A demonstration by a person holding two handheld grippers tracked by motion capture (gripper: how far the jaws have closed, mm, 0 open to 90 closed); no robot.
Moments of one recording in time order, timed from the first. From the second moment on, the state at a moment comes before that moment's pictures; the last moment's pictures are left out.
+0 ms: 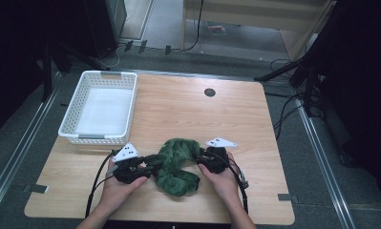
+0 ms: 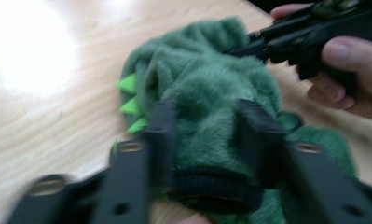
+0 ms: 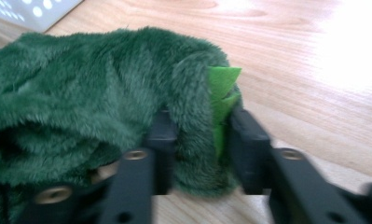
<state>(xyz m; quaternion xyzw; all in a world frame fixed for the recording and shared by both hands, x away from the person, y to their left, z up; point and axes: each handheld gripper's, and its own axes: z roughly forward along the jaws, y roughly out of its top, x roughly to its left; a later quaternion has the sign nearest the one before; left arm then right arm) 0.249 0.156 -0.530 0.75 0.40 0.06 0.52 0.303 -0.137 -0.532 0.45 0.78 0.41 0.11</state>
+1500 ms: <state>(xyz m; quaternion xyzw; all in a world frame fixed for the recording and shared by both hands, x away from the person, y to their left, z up) 0.291 0.151 -0.512 0.71 0.48 0.09 0.51 0.318 -0.169 -0.463 0.44 0.75 0.47 0.18</state>
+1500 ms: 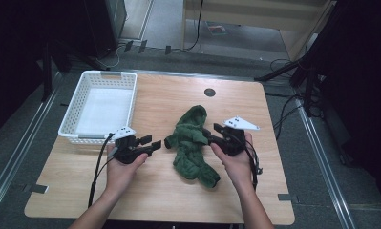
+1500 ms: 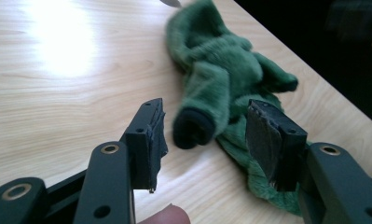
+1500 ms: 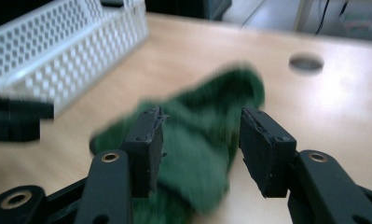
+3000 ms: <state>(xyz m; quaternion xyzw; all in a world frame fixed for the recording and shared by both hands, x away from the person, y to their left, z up) 0.297 0.140 -0.544 0.78 0.40 0.02 0.48 0.232 -0.147 -0.545 0.37 0.84 0.40 0.07</state>
